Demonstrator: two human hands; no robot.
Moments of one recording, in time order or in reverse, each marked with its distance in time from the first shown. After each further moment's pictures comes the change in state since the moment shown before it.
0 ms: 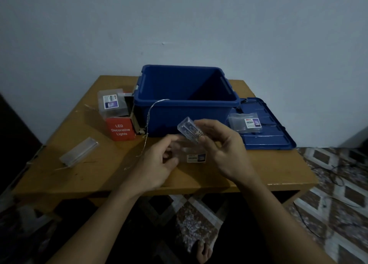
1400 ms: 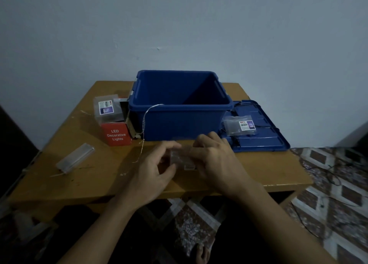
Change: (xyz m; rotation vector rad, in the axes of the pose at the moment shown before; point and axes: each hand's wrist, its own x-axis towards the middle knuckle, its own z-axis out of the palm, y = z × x) left_hand -0.013 0.009 0.010 -0.107 0.102 0.184; right_hand -0.008 -0.012 0.001 -0.843 -0.234 -0.179
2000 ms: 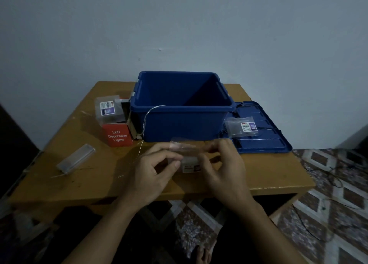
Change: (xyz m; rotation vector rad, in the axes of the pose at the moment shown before) left_hand 0.000 -0.008 0.000 -0.019 0.118 0.050; right_hand -0.019 -0.008 0.015 0.534 0.374 0.320
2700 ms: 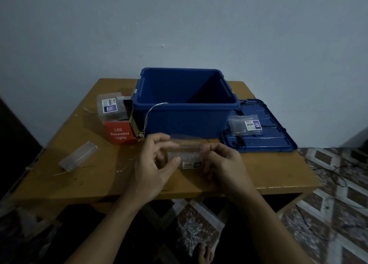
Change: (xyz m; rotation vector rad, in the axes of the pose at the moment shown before) left_hand -0.001 -0.004 0.002 -0.056 0.096 -0.099; right_hand 0.010 0.002 0.005 0.669 -0.195 0.585
